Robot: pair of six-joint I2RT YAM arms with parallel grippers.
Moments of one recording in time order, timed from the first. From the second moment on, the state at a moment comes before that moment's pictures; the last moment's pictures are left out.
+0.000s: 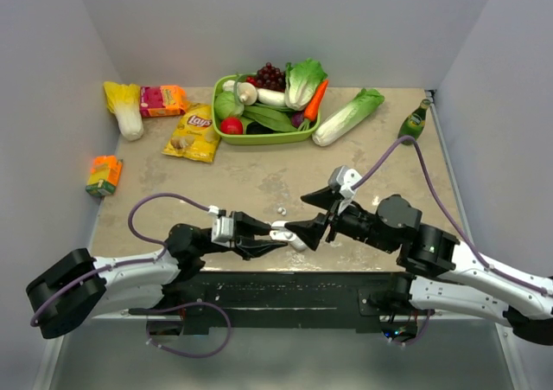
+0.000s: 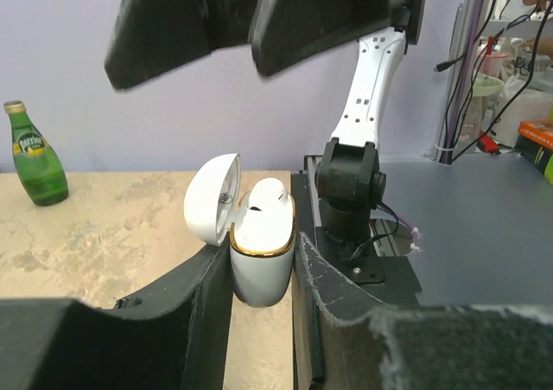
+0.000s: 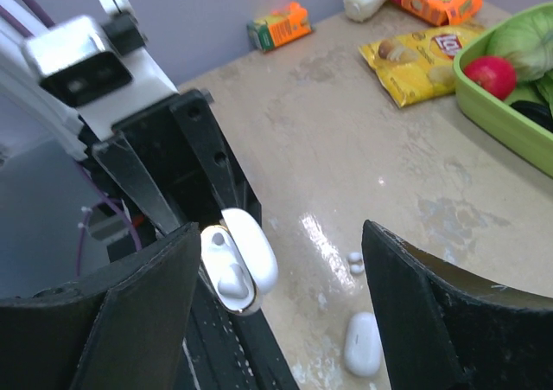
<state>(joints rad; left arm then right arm) -0.92 1.05 0.18 1.31 0.59 -0.21 1.15 0.73 0.85 -0.20 0.07 0.16</state>
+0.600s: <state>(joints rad) -0.92 0.95 0.13 1.29 0.41 -0.21 1.13 0.72 0.83 -0.18 0.42 0.23</state>
